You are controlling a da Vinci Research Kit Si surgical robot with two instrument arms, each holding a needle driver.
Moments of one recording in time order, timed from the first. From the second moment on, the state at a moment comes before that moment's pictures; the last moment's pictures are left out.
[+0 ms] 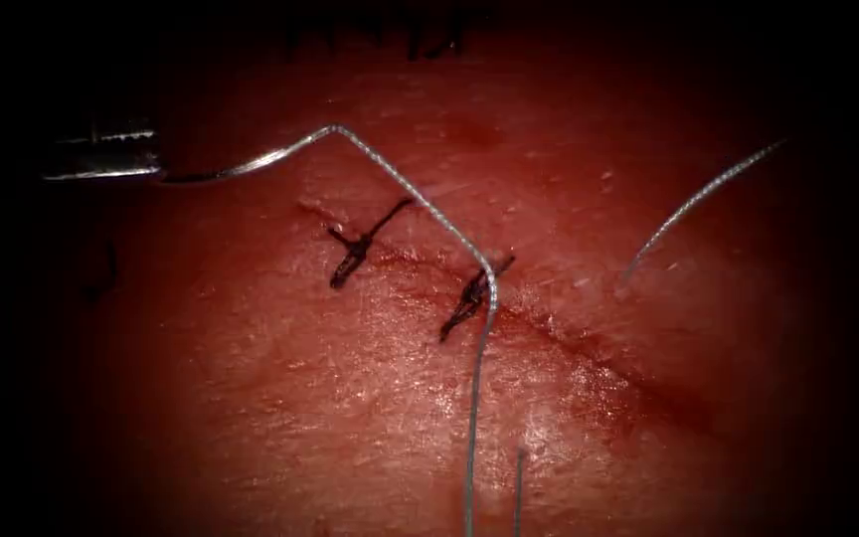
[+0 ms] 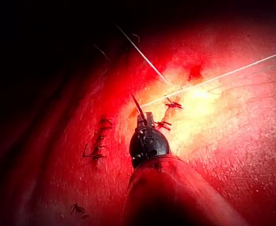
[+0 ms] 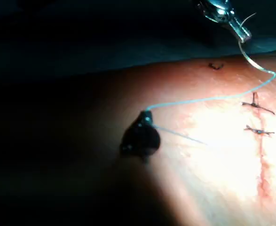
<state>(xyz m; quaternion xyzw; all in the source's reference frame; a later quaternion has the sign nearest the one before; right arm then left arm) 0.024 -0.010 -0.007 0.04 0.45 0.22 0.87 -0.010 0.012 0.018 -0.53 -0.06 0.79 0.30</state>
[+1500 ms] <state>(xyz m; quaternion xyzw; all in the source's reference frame) 0.022 -0.001 0.005 -0.01 0.43 0.24 0.87 -0.009 0.013 0.019 -0.50 -0.02 0.81 0.31</state>
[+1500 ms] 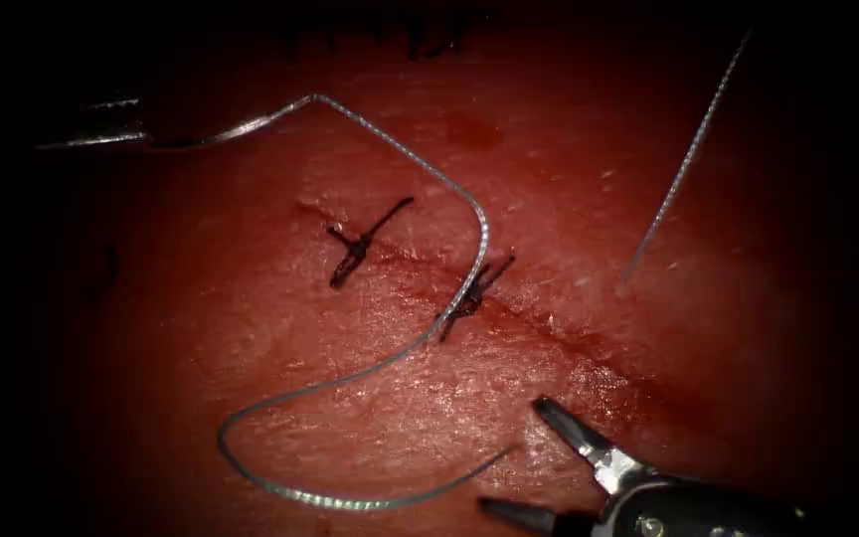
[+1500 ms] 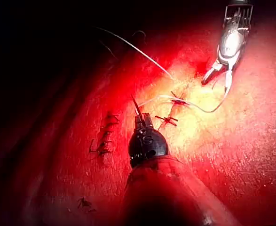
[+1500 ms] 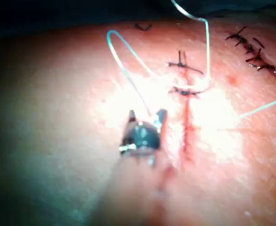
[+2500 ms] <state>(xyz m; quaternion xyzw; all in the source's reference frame) 0.029 -0.012 -0.014 0.03 0.44 0.19 0.88 -0.009 0.013 0.020 -0.50 -0.02 0.81 0.30</state>
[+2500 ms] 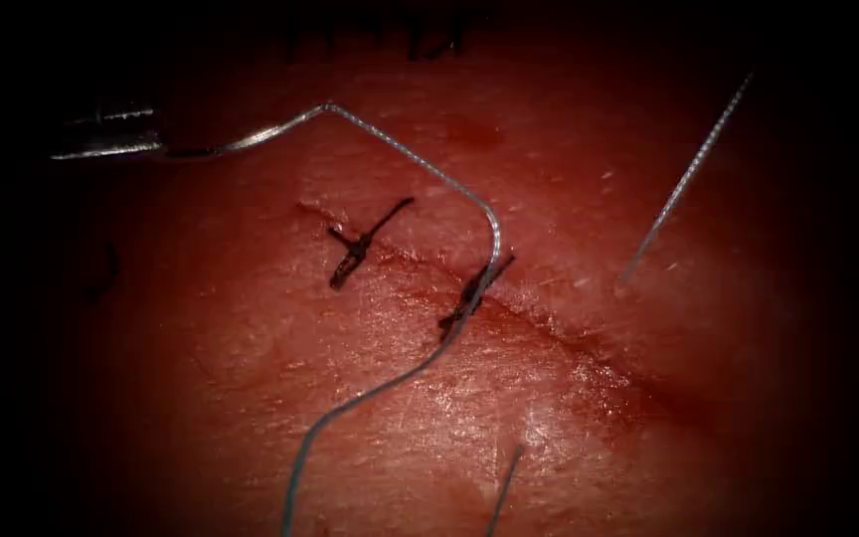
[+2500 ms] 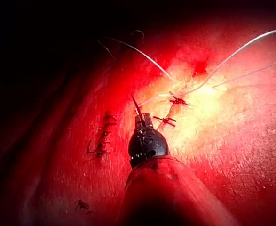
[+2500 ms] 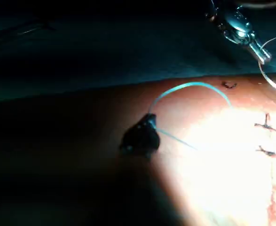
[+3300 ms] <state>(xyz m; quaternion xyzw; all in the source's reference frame) 0.022 -0.003 0.000 -0.02 0.45 0.18 0.88 -0.010 0.012 0.021 -0.50 -0.02 0.81 0.30</state>
